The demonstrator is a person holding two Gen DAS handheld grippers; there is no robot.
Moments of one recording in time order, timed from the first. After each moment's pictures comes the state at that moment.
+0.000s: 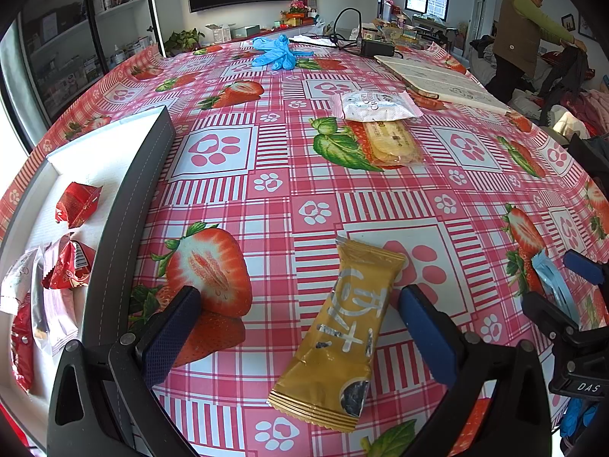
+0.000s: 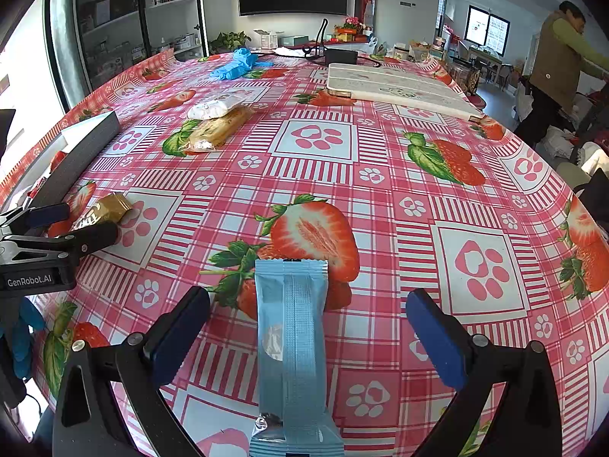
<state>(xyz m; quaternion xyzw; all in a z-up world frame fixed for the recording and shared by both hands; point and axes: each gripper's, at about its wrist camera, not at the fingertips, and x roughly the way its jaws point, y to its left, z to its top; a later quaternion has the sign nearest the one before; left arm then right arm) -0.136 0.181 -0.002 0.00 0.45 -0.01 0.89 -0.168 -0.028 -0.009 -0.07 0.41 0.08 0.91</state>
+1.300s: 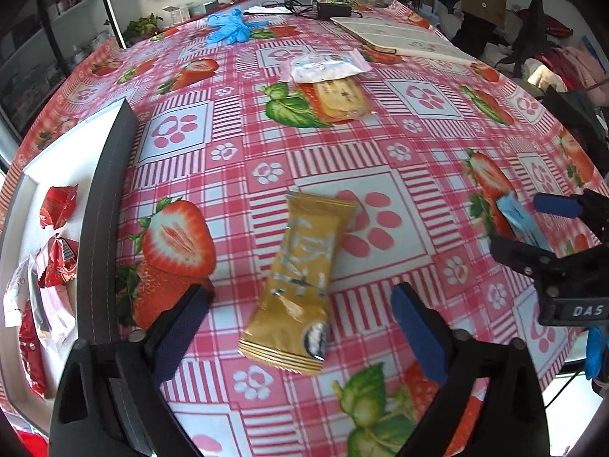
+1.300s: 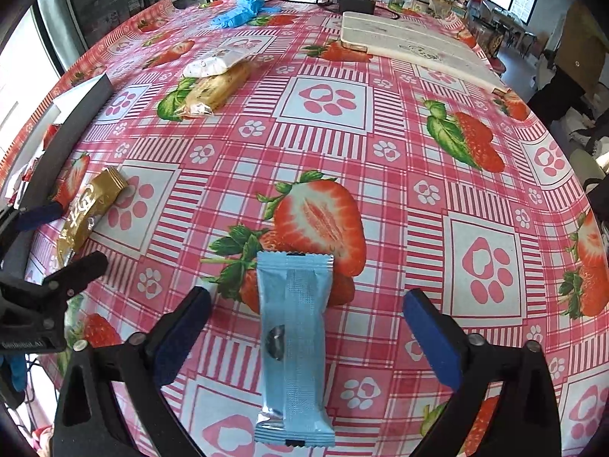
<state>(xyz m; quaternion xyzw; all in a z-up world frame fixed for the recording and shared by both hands) -0.149 0.162 0.006 0.04 0.52 -0.07 0.85 -0.139 -0.019 0.002 -0.09 0.52 0.09 0.84</state>
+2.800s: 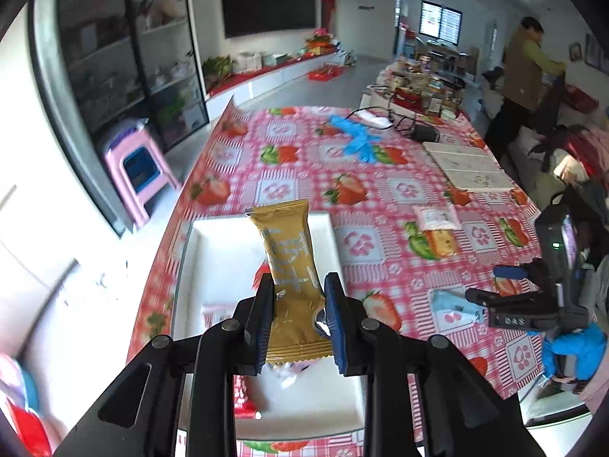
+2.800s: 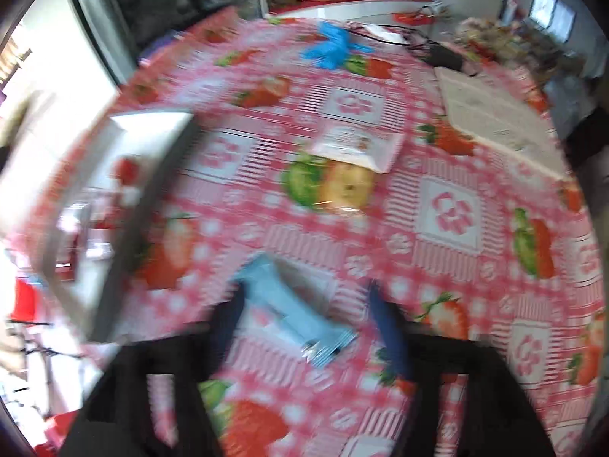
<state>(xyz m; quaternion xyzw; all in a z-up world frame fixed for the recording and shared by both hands) -0.183 0.339 0.165 -0.01 0.42 0.02 0.91 -0.108 0.100 0.055 -0.11 0.51 0.16 0.84</state>
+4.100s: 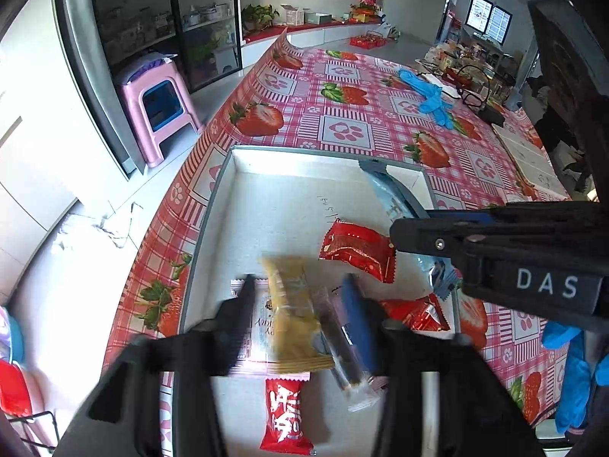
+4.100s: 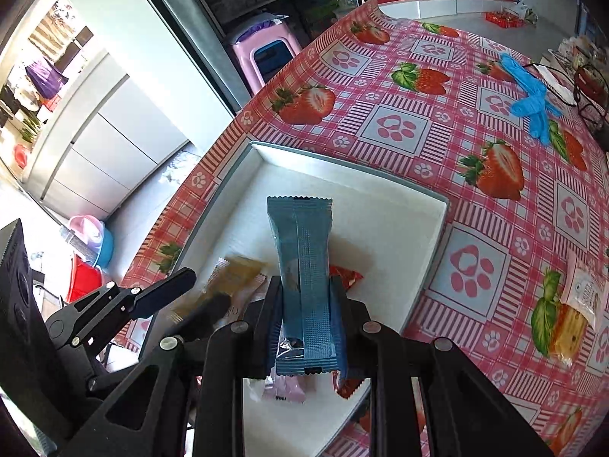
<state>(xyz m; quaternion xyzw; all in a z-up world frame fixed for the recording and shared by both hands) -0.139 0.412 0.075 -0.07 0.48 0.07 0.87 -0.066 0.327 0.068 -0.08 0.54 0.32 0.78</state>
